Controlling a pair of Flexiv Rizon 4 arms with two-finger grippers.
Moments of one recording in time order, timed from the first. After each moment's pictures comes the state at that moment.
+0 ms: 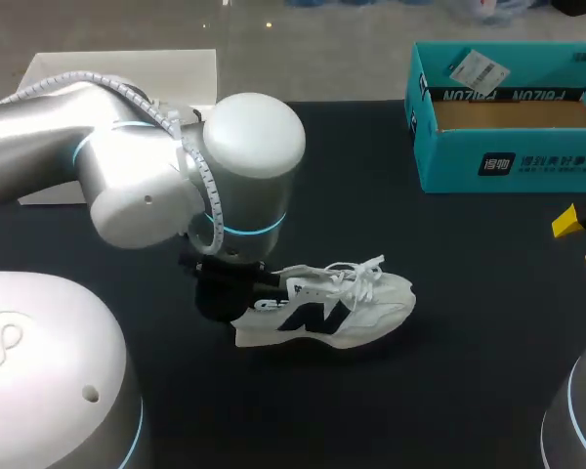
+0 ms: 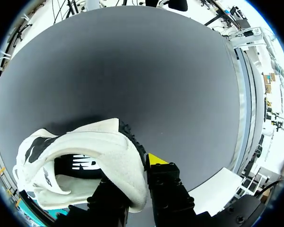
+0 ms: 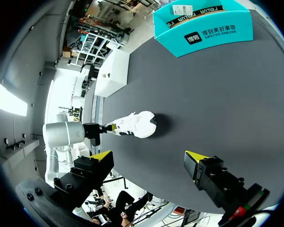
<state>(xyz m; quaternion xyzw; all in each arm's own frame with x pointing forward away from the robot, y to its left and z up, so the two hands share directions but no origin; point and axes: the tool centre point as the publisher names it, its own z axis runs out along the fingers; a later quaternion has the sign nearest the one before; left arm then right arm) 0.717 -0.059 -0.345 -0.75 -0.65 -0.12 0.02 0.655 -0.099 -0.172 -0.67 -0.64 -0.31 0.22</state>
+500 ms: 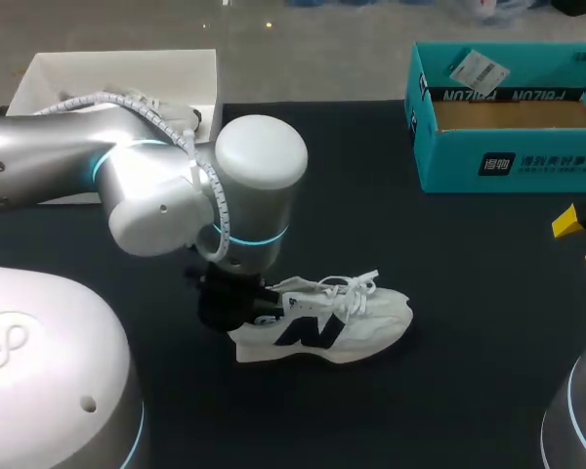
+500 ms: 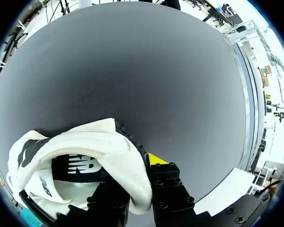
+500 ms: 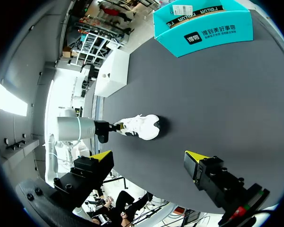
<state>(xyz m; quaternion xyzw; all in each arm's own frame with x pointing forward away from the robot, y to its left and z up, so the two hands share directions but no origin) 0.720 -0.055 -0.391 -0.77 -0.63 -0.10 0.06 0.655 -0.099 -0.172 -0.67 -0.64 -0.31 0.22</state>
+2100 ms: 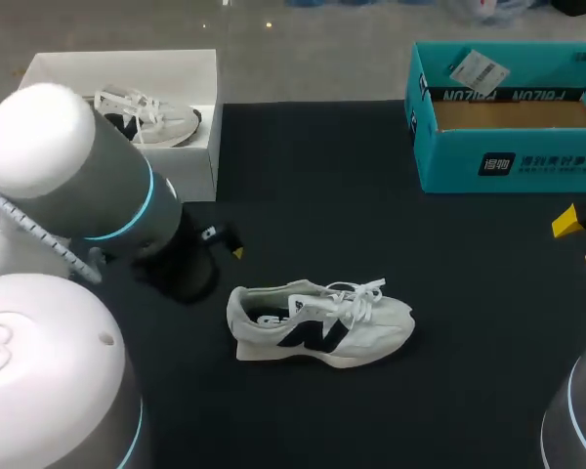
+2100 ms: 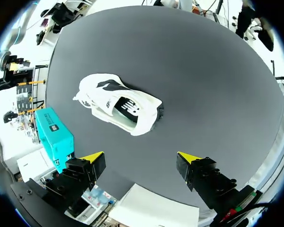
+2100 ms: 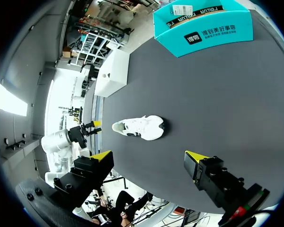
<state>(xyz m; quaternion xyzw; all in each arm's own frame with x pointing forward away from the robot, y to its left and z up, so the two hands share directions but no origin) 0.715 -0.034 -0.263 -0.50 -0.84 0.01 -0.22 0.655 -0.099 -0.172 -0.67 -0.64 -0.31 0.22</state>
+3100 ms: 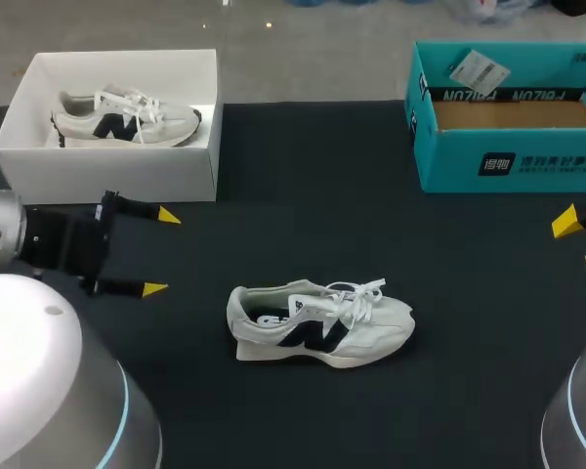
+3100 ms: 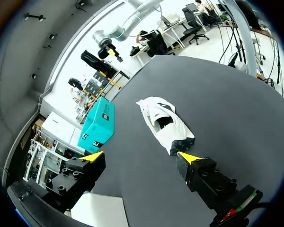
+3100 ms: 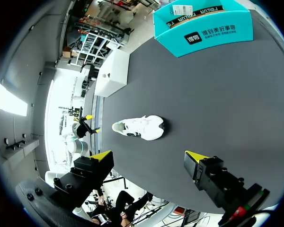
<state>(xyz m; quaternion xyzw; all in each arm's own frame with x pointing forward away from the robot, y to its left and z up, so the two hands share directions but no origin) 0.731 0.017 -0.254 -0.26 -0.83 0.40 -0.28 0.655 -0.099 -0.172 -0.67 -0.64 -0.31 0.22</state>
